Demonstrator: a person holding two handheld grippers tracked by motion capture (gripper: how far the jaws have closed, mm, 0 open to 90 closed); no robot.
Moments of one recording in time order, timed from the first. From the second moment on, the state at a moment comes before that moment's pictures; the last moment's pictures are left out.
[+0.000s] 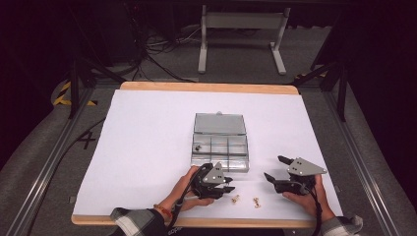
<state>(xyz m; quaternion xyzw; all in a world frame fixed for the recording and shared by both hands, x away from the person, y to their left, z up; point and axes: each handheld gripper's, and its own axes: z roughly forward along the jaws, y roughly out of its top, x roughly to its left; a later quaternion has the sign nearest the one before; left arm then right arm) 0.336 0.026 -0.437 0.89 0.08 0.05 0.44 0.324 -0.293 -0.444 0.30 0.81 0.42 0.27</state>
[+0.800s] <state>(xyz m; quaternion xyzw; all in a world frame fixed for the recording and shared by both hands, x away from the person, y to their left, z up) 0.355 0.080 -0.408 0.86 0.14 0.10 0.47 0.334 -0.299 -0.443 0.32 0.80 0.44 0.26</state>
